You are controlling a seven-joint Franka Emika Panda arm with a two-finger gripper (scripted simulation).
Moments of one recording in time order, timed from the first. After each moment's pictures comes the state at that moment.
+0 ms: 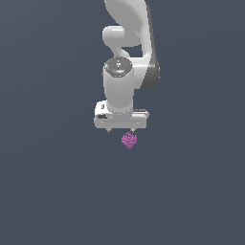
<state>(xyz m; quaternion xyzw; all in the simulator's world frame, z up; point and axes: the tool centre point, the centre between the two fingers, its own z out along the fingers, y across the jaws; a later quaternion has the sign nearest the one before) -0.002 -0.006 0.168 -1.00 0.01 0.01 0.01</state>
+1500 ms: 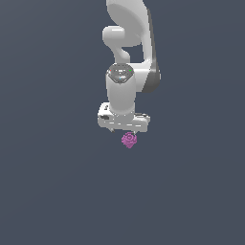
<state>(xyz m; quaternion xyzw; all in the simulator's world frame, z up) -0.010 0.004 0.148 -1.00 0.08 0.01 0.01</state>
